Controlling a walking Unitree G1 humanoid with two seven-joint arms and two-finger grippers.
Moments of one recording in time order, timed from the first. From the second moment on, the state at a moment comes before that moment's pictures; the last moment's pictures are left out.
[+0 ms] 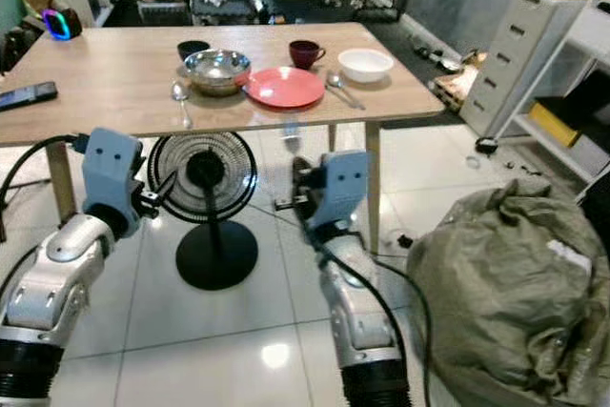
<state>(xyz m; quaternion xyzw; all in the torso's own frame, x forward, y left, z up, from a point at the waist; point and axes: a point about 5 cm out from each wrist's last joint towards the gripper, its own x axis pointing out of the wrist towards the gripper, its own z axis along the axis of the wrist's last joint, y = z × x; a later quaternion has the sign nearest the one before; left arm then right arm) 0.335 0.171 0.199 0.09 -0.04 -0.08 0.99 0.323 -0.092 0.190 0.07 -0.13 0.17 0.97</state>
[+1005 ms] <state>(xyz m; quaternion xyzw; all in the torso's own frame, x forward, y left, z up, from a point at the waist) 0.332 0.168 0.199 0.10 -0.04 -0.08 0.99 0.323 -0.091 0.187 0.06 -0.12 0.17 0.98</state>
